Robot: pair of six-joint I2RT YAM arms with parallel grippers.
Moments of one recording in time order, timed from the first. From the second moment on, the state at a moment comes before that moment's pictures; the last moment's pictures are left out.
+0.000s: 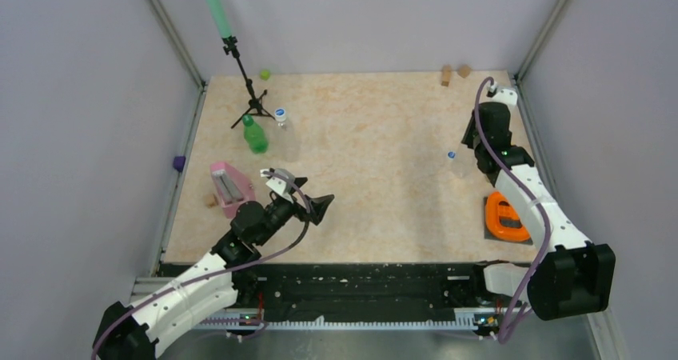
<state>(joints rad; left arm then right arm) -0.70 0.60 0.22 0.41 0.02 -0.20 0.15 1.20 0.97 -0.30 0.38 0.26</state>
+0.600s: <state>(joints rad) -0.70 0.63 0.22 0.40 0.02 -0.20 0.15 1.20 0.96 -0.31 0.37 0.27</state>
